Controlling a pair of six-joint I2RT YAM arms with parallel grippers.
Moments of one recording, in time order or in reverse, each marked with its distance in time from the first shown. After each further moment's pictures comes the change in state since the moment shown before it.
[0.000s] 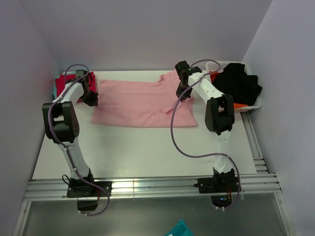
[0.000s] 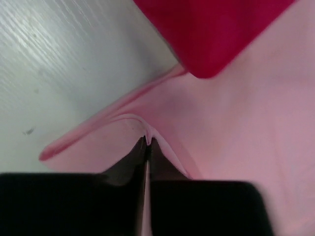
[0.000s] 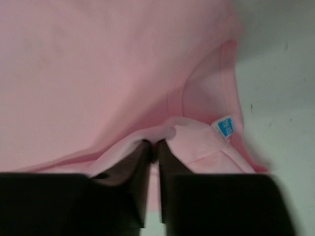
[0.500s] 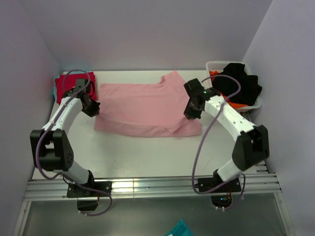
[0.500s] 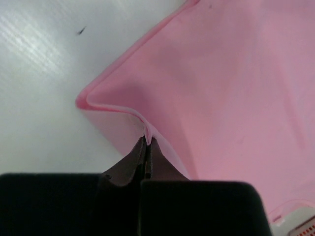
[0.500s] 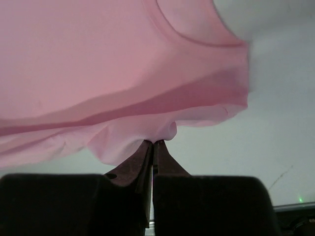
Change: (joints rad) left arm -0.096 -0.459 -0.356 -0.047 -0.044 -0.025; right arm 0.099 -0.692 -0.677 0.045 -0.006 0.099
